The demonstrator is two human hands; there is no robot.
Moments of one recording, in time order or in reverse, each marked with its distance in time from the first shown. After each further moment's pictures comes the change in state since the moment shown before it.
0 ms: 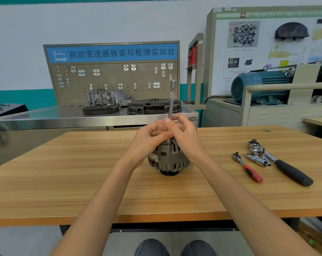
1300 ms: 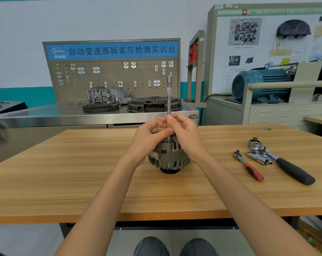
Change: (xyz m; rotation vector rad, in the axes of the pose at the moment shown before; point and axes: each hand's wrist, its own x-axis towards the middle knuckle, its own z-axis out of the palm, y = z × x) left_hand 0.000 -0.001 0.004 -0.014 0.047 0.009; right_hand 0.000 -0.001 0.000 -0.028 -0.014 -0.038
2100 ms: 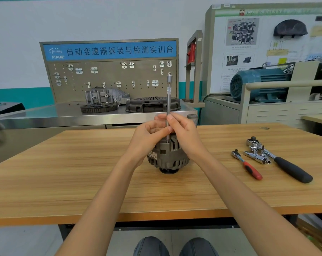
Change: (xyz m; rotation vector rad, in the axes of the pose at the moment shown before) left_hand -0.001 0.000 0.000 -0.068 -0.009 0.014; right_hand 0.001 0.001 -0.002 0.003 -0.026 0.008
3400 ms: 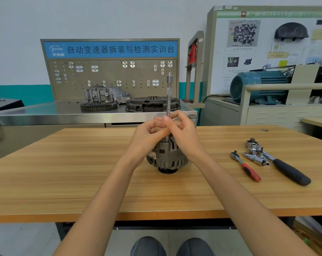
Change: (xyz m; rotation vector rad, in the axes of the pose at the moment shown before) left_hand 0.002 -0.004 0.002 0.047 0.051 -0.026; right_hand -0.002 0.000 0.002 0.018 0.027 0.008
